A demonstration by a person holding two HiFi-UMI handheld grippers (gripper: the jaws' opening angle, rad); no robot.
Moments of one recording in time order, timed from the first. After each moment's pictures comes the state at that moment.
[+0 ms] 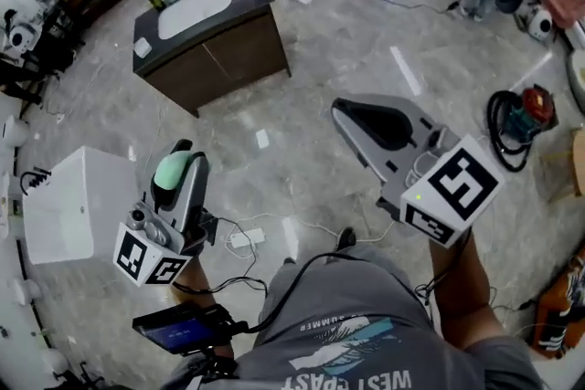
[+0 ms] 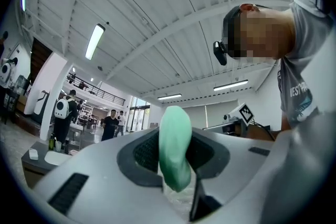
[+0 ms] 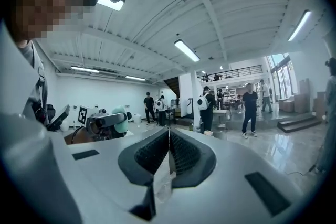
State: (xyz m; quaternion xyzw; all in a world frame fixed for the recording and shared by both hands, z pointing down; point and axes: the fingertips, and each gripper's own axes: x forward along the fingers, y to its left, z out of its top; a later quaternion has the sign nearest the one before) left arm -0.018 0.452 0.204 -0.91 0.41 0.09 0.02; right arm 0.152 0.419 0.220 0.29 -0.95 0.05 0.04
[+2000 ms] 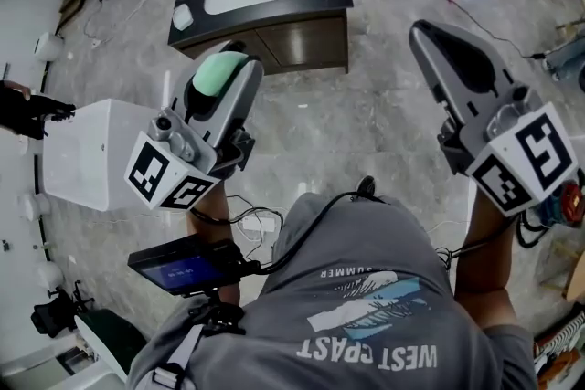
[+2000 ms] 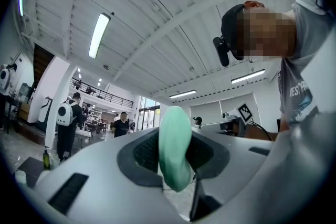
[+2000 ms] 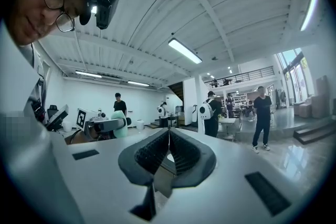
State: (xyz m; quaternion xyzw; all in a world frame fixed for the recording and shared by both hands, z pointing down) left arm -0.038 0.076 0.178 -0.89 0.45 0.09 0.04; right arm 0.120 0.021 0.182 0.24 -0.97 0.03 0.01
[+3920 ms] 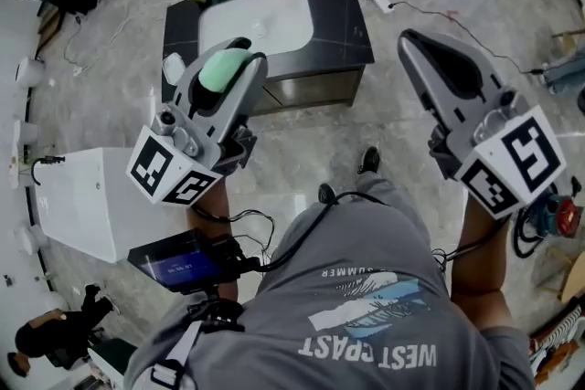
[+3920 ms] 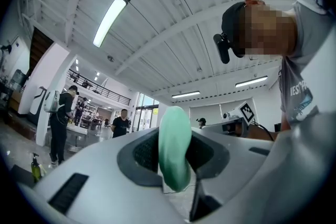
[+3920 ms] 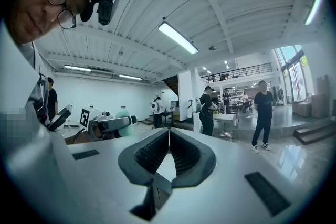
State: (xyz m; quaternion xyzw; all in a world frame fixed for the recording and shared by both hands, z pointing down) left arm -0.182 -0.161 0.191 -0.90 0.42 0.10 0.02; right arm -0.034 -0.194 0.195 0.25 -0.97 0.04 0.04
